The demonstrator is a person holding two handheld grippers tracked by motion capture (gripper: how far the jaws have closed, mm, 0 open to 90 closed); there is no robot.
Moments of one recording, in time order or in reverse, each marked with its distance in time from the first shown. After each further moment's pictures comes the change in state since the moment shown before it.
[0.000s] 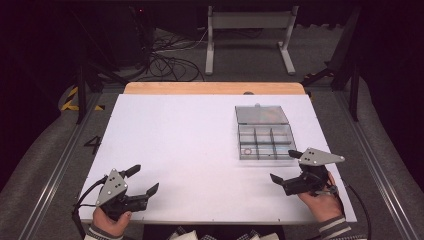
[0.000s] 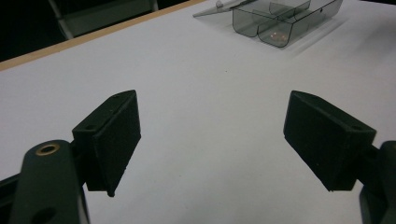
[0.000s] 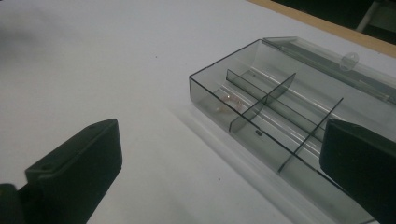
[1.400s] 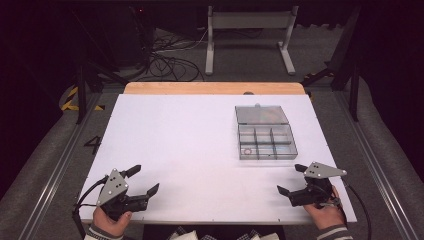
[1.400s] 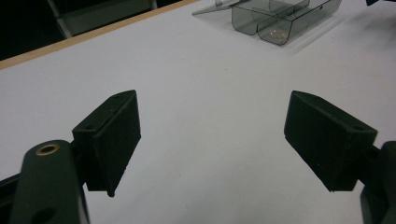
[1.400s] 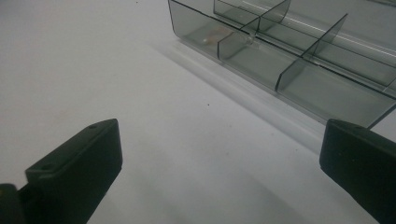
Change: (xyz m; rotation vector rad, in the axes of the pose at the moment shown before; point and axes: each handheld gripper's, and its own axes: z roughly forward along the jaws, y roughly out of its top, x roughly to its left) left arm 0.000 0.000 0.001 0.005 -0.003 0.004; right arm -0.008 -0.057 0.002 0.058 -0.016 0.070
